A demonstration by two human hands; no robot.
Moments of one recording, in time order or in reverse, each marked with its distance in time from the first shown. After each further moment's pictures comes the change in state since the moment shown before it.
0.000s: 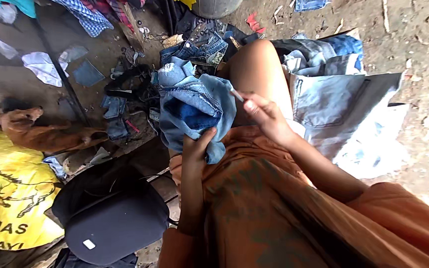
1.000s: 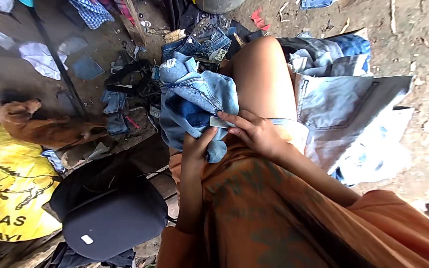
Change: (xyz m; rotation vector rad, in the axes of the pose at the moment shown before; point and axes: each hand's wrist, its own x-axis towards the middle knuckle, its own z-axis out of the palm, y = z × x) left_hand 0.001 -0.004 -0.004 -0.058 -0.037 0.006; right_hand -0.009 0.024 0.027 -0.605 -0.038 -0.324
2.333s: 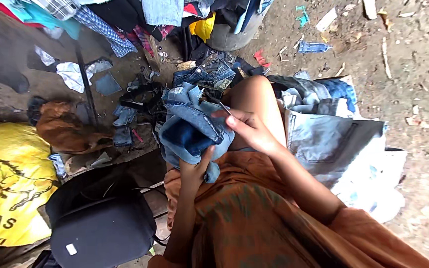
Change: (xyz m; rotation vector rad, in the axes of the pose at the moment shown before) left_hand 0.000 -0.016 0.016 0.107 0.118 0.499; right_hand 0.064 0.008 -0.042 0.725 -0.081 0.155
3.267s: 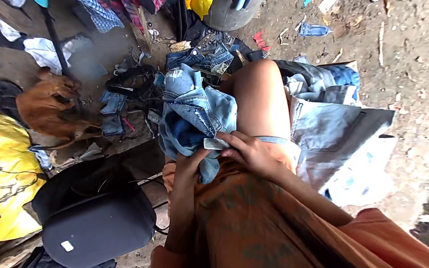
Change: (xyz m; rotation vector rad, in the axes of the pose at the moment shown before) left_hand -0.003 0.002 -0.022 -0.297 -0.020 -0.419; right_hand -0.060 0.036 0.041 -0.592 0.008 -0.239
